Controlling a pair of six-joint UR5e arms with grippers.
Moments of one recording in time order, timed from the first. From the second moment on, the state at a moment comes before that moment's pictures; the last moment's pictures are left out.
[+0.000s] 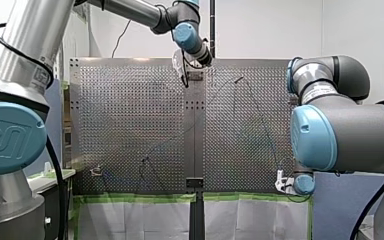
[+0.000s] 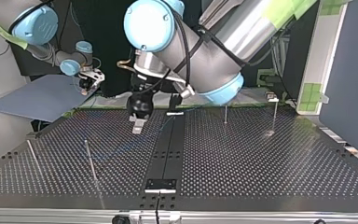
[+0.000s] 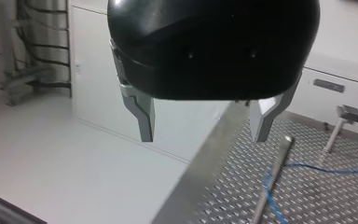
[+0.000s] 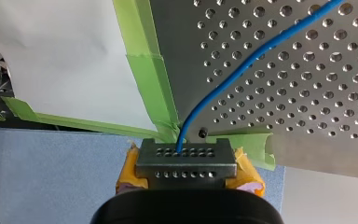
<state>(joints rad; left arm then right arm) -0.73 -1.83 -1.29 -3.15 -1.95 -1.99 1.59 -0.44 1.47 -0.66 1.54 1.61</state>
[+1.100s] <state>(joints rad) -0.73 -1.56 -1.60 -2.84 -1.87 -2.08 1.60 -0.44 1.47 -0.66 1.53 1.61</state>
